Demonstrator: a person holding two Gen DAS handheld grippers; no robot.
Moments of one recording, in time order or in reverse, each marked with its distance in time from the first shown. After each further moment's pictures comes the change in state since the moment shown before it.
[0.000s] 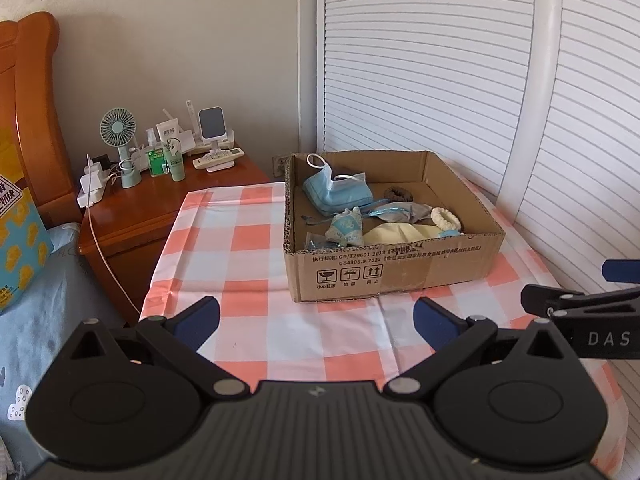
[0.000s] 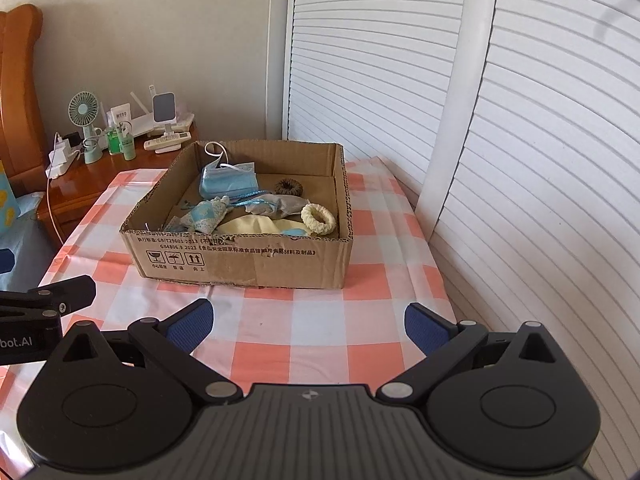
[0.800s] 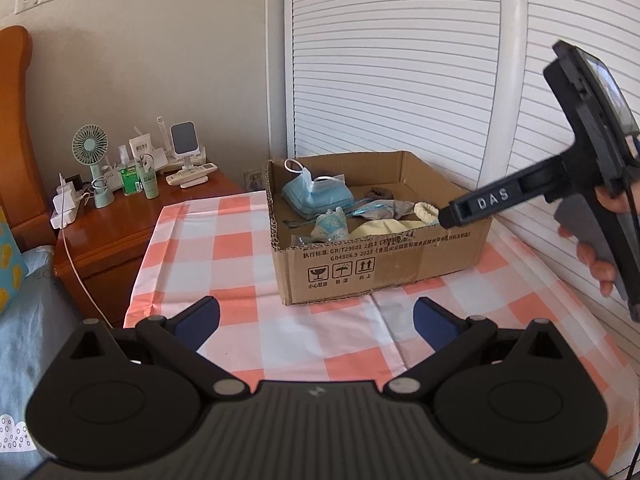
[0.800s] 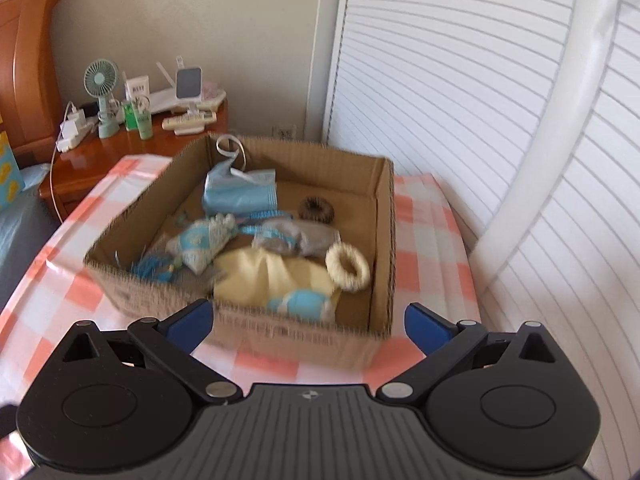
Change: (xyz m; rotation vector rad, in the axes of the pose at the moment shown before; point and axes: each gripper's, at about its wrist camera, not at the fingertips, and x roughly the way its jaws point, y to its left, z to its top) left arm 0.010 0.015 -0.021 0.065 -0.072 -0.092; right arm 0.105 0.002 0.067 -0.134 0.060 0.101
